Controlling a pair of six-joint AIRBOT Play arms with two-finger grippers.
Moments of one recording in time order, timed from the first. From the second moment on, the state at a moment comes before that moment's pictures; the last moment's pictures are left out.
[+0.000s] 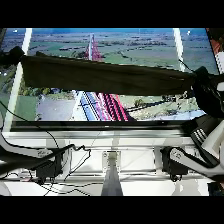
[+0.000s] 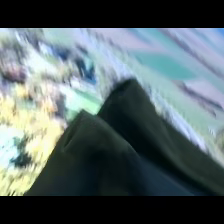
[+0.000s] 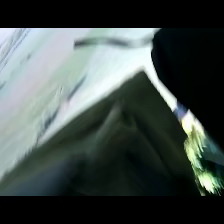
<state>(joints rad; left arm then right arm) 0.40 -1.67 1.49 1.13 -0.57 -1.43 -0.46 -1.27 0.90 -1.06 0.40 1.60</state>
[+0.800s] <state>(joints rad) 0.62 -1.52 1.18 1.08 -0.86 -1.45 -0.38 -1.43 1.03 -1.12 0.51 1.60</state>
